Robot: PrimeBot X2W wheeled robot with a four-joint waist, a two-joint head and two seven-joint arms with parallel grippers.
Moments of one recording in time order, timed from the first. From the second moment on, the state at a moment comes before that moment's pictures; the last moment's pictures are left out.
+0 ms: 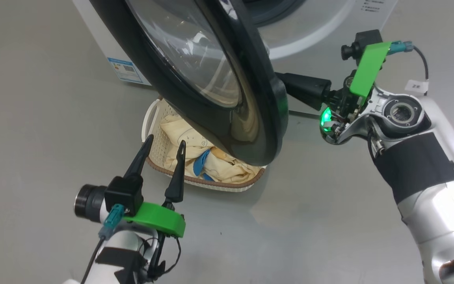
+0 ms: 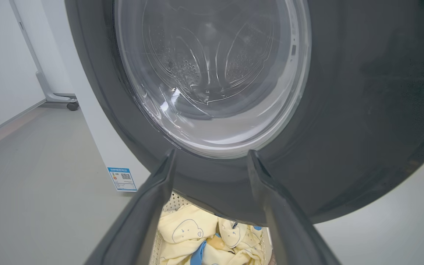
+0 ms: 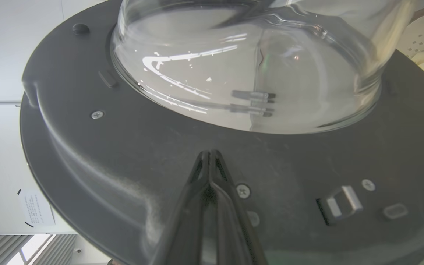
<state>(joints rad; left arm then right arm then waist) -0.36 0.04 -0.36 0.32 -0.17 0.03 -0.25 -0.82 -0.07 0.27 0.56 1.64 0.13 0.84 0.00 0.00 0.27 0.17</state>
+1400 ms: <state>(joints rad) -0.30 0.04 -0.33 0.36 -0.17 0.03 -0.25 -0.75 -0.09 0.70 0.44 1.91 0.13 0.33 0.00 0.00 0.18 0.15</state>
